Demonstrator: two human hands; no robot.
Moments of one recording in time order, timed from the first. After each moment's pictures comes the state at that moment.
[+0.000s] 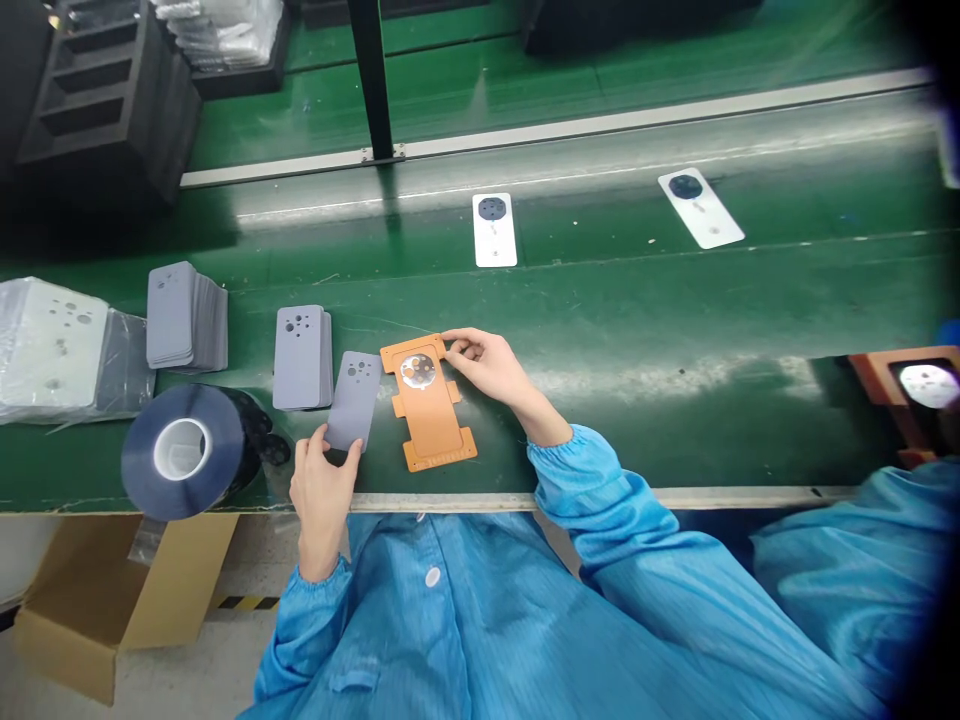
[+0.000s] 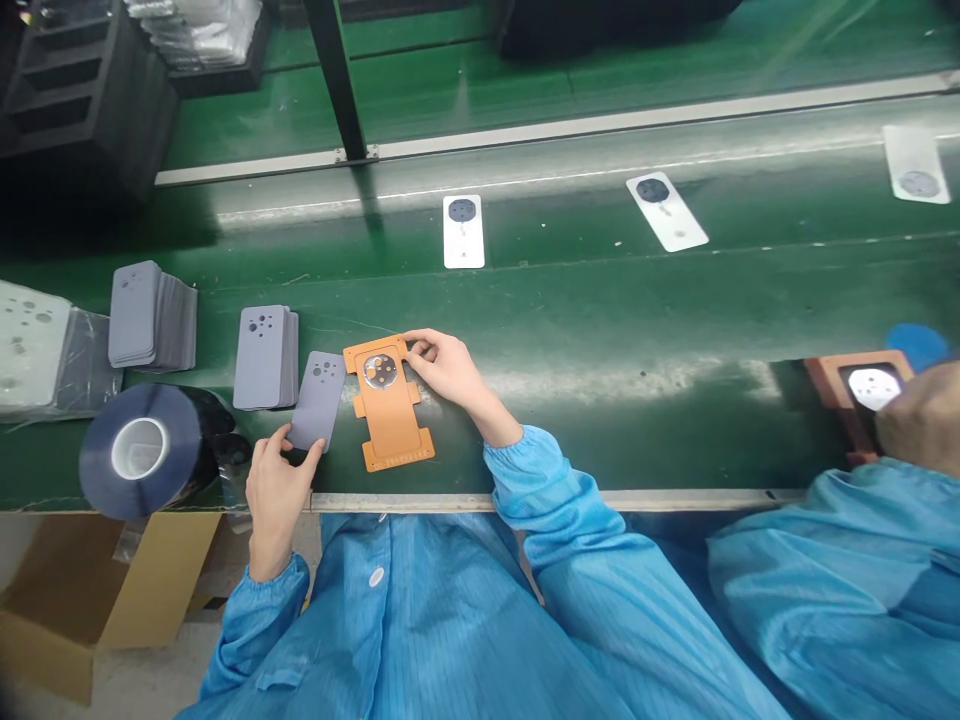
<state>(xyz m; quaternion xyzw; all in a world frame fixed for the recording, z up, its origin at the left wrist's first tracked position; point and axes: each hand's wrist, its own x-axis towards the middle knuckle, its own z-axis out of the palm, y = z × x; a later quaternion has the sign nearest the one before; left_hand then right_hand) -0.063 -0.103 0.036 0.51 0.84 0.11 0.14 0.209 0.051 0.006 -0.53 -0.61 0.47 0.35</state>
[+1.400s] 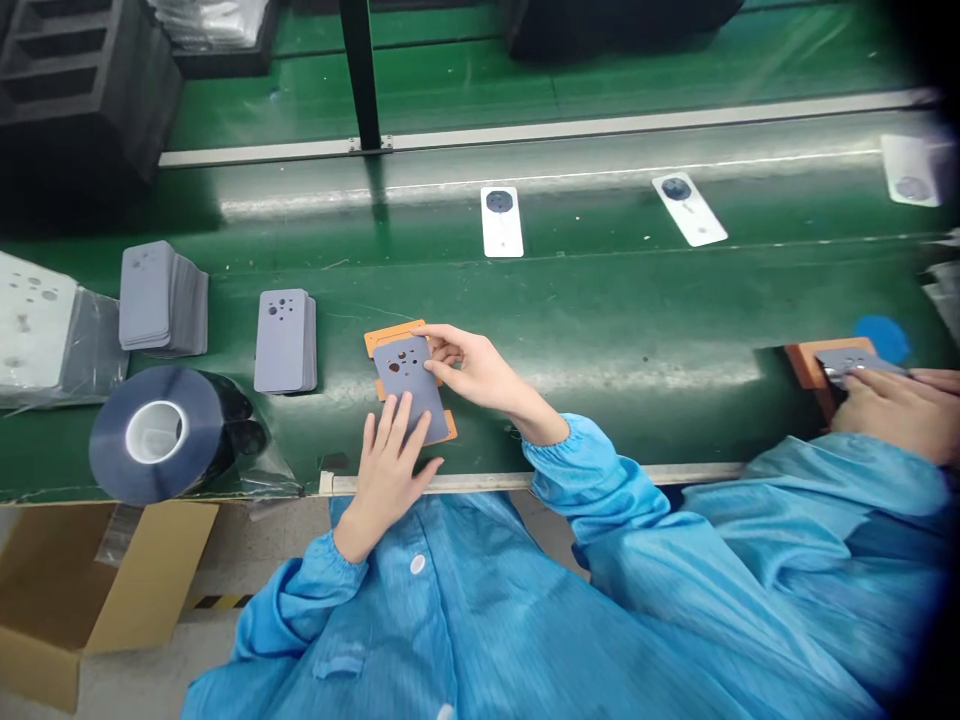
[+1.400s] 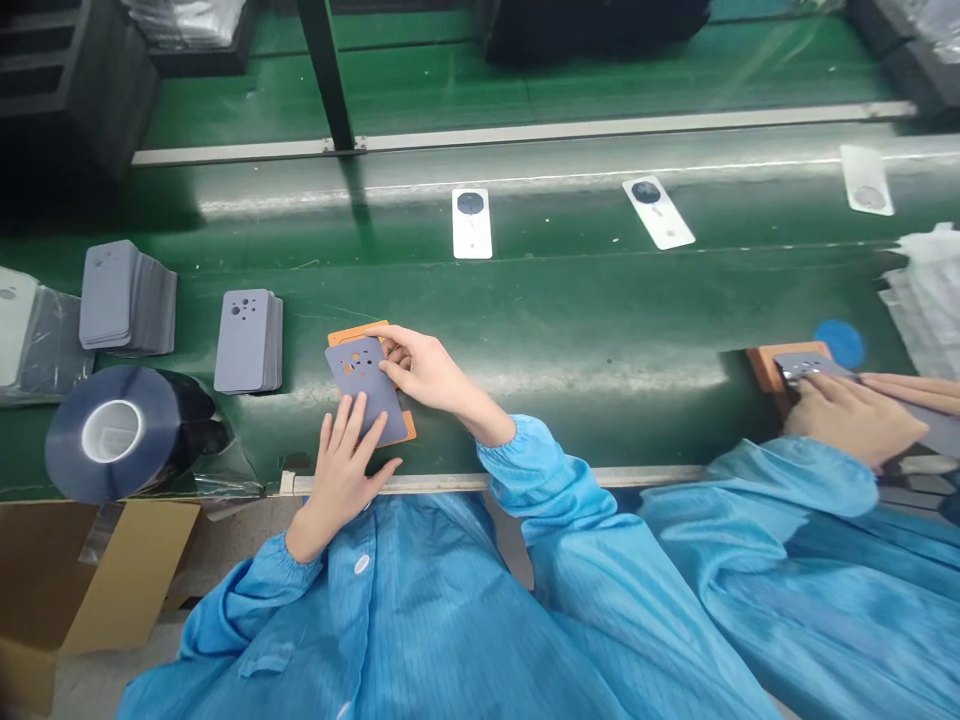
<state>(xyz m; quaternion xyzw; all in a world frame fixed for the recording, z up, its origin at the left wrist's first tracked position) 0.015 -0.123 0.015 0.83 0.53 0.18 0.07 0.213 0.019 0.050 -0.40 -0.68 0.50 0.35</state>
